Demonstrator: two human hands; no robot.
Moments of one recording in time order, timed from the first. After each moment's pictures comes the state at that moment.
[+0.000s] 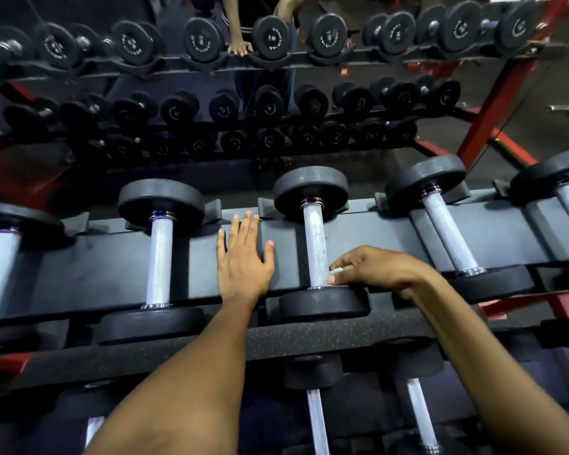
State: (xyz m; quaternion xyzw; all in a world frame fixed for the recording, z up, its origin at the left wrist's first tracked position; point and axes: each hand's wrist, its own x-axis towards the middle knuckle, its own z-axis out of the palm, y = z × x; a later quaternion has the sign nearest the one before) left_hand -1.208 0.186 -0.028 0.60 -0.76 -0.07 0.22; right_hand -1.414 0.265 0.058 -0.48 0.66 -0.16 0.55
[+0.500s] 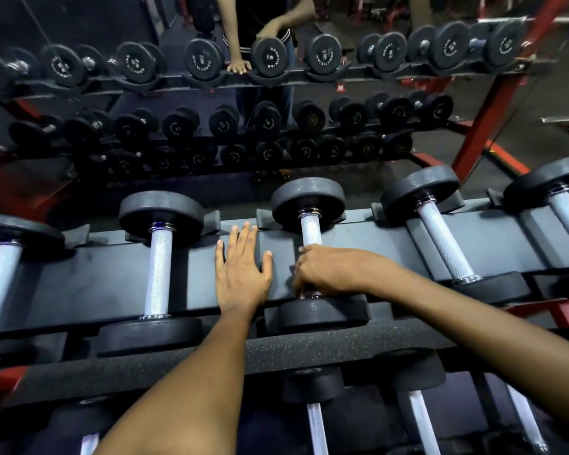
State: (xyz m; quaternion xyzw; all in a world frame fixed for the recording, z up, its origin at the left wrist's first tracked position) left_hand -1.208 0.186 -0.030 0.60 -0.76 -0.07 0.22; right_hand -1.367 0.235 0.085 -0.88 0.43 0.13 0.13
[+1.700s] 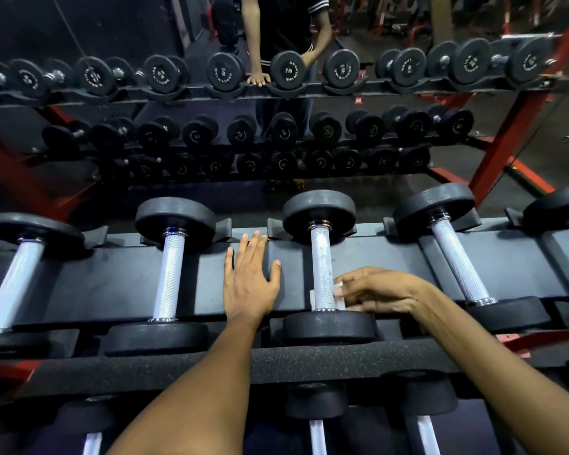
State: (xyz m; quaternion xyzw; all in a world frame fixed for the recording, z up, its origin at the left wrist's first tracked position) left_hand -1.208 0.186 -0.029 0.61 -0.76 -0.08 0.23; right_hand -1.425 0.241 0.034 -0.35 0.49 -0.26 0.76
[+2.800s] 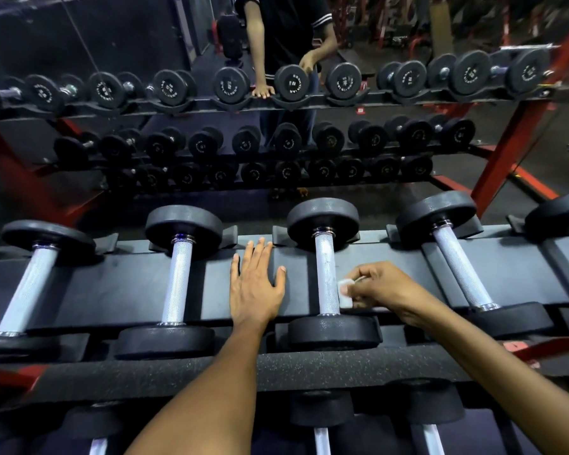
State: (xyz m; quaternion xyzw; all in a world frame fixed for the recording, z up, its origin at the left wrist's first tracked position) left_hand -1.208 0.185 -0.028 0.60 -0.76 -0.08 0.24; right_hand -1.417 0.253 0.044 -0.45 0.66 -0.32 0.51
